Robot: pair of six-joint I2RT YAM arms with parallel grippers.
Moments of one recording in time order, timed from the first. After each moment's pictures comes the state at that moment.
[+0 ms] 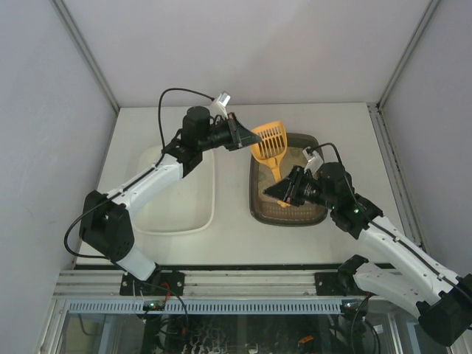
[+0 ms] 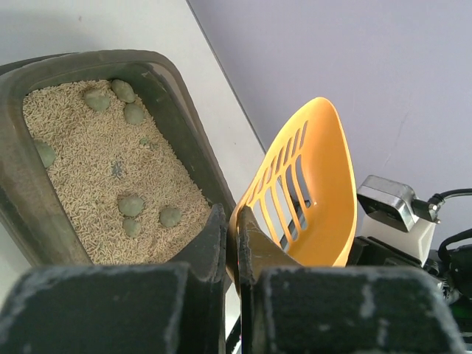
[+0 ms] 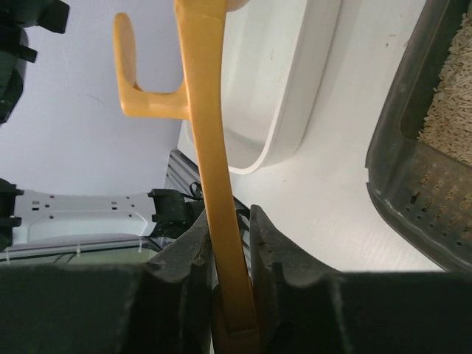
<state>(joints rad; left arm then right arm) -0.54 1.58 1.28 0.08 0.50 -0.79 0.60 0.89 0.73 -0.23 -0.35 0.93</state>
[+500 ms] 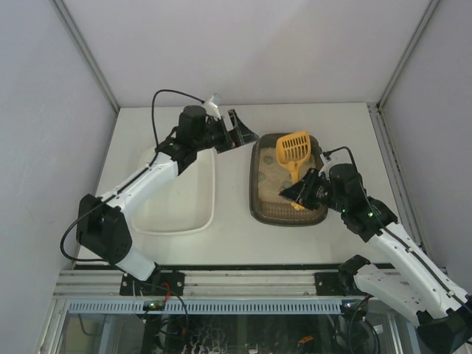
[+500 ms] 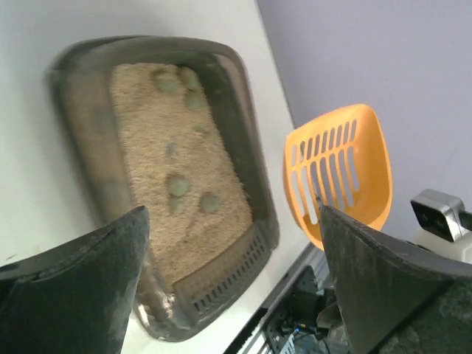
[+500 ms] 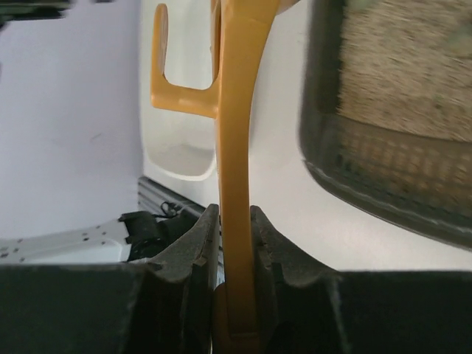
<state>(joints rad) -0.52 1.56 1.29 -0.07 0.41 -0.77 0.54 0.79 0.76 -0.44 -0.25 0.94</state>
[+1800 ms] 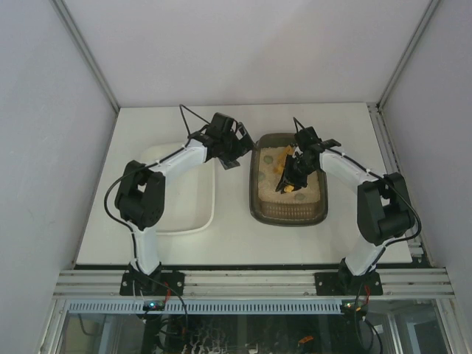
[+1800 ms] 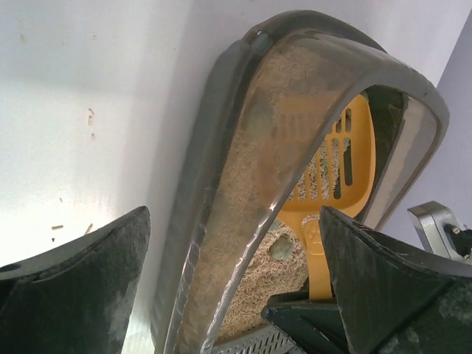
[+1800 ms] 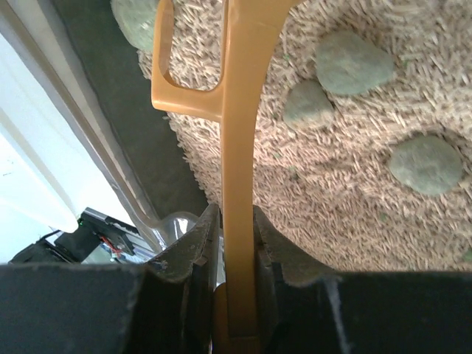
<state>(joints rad) -0.54 1.94 1.51 -0.38 0.13 -1.03 0.34 1.69 1.20 -0.77 -0.38 0.59</state>
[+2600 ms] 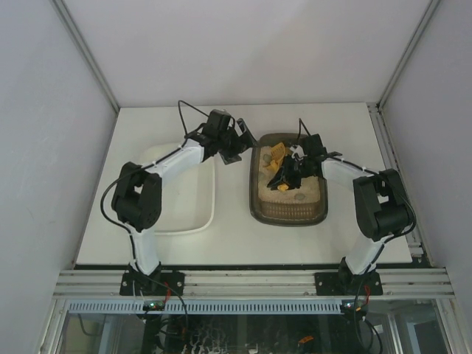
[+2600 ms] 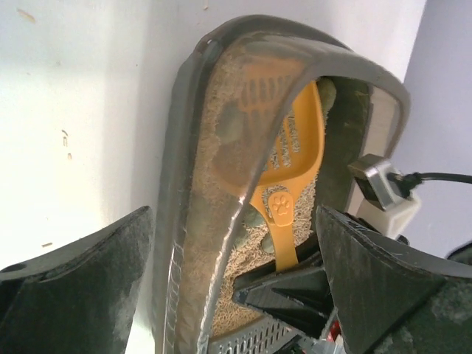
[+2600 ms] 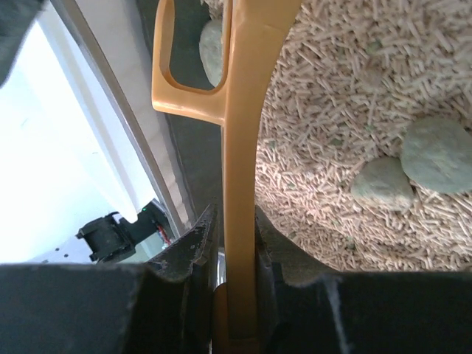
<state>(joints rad) -0.53 1.94 1.50 -0.30 0.19 -0.98 0.30 1.76 1.08 -0.39 -0.64 0.67</state>
